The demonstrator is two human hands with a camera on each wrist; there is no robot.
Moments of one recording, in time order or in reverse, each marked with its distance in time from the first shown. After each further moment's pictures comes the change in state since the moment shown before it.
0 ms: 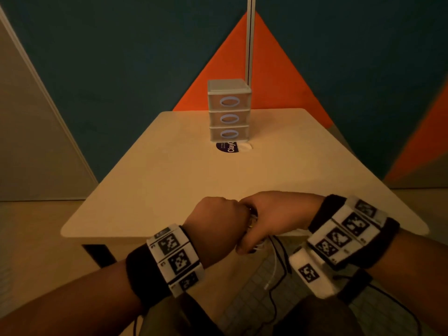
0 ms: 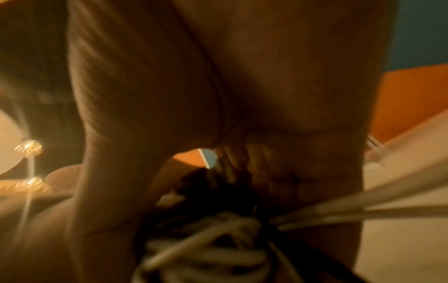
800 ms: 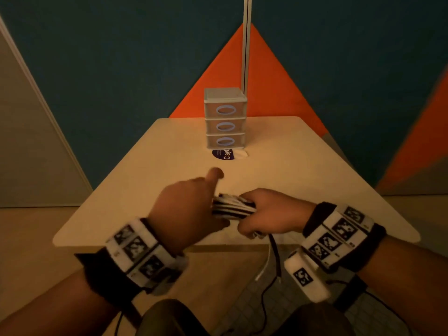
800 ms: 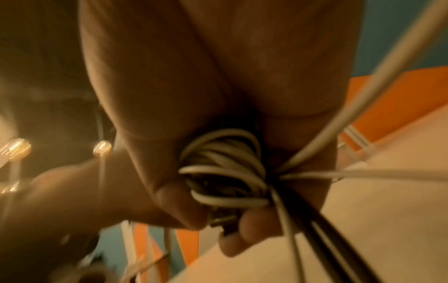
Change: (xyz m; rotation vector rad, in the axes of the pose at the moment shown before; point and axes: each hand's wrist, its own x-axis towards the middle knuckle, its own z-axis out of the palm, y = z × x) left_hand -0.004 -0.047 -0.006 -0.345 0.314 -0.218; right_hand 0.000 -0.001 -0.005 0.142 0.224 -0.003
